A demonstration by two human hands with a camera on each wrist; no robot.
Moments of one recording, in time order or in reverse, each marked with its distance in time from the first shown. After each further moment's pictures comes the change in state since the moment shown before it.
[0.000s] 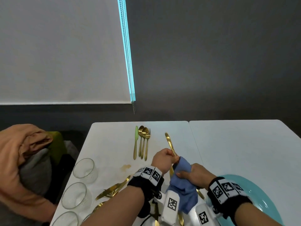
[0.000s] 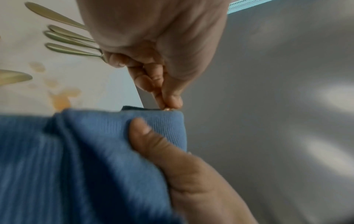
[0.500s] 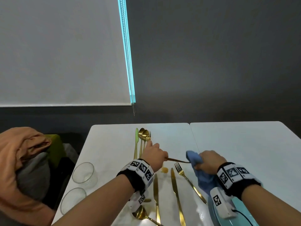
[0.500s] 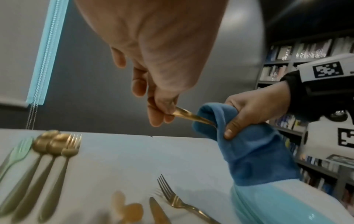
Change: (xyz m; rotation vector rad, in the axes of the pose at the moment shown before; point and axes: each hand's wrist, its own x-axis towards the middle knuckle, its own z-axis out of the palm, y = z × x) left_hand 0.023 0.002 -0.048 1.445 -0.027 0.539; right_hand 0.020 -0.008 -0.058 -0.673 0.113 -0.018
